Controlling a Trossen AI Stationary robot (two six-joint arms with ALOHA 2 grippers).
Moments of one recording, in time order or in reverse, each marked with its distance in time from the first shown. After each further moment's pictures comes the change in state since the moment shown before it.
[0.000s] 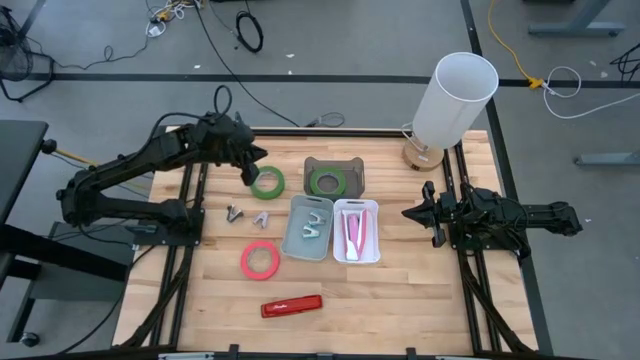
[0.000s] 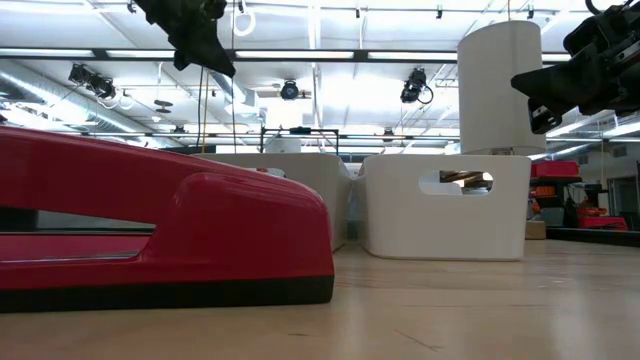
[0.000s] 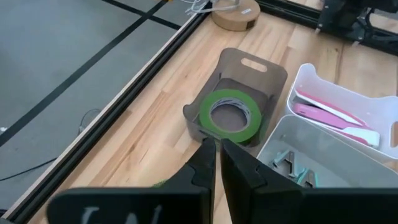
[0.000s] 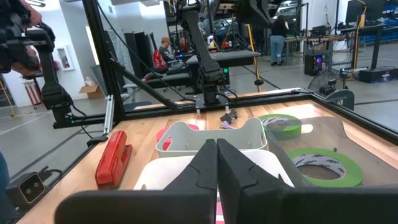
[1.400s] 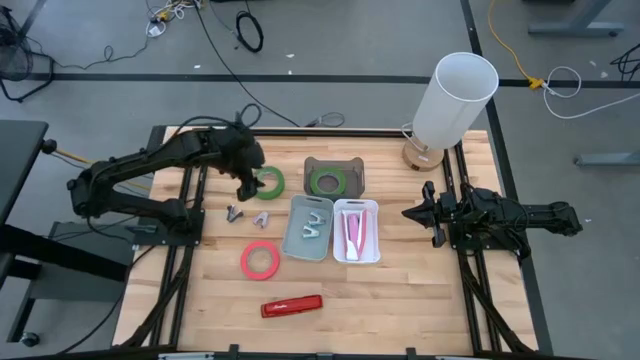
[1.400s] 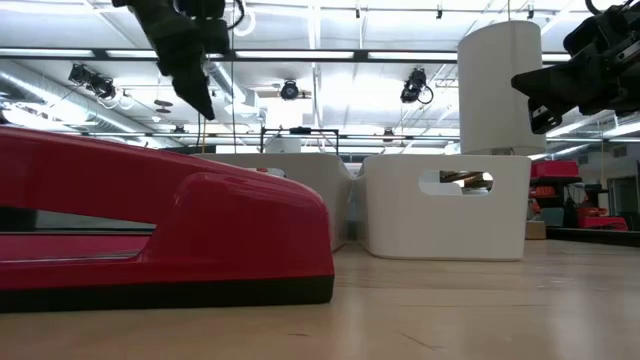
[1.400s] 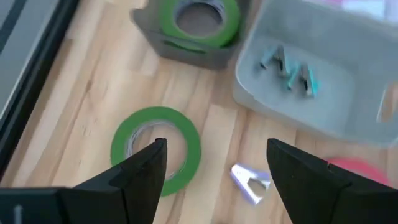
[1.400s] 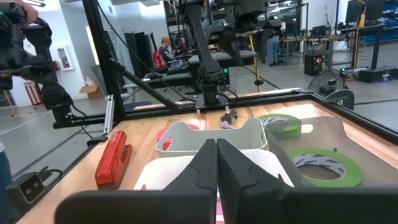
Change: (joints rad) left arm -0.010 0.138 0.000 -0.237 0.119 0.213; right arm 0.000 0.000 0.000 0.000 0.000 0.000
